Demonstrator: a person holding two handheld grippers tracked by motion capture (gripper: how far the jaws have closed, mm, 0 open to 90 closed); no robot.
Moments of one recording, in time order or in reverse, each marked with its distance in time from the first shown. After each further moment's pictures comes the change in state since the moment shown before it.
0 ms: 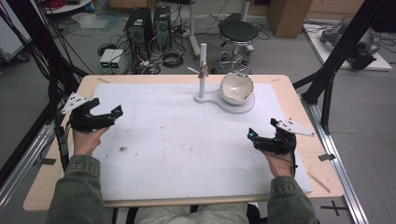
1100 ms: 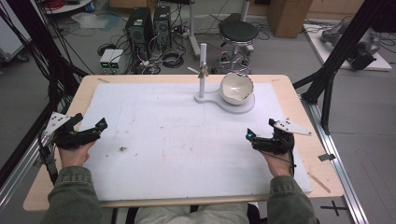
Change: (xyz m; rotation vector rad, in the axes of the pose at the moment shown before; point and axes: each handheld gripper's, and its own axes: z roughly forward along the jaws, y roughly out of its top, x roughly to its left) left arm 0.024 -0.041 -0.038 -0.041 0.108 -0.050; right arm 0.001 -0.002 0.005 0.020 0.008 -0.018
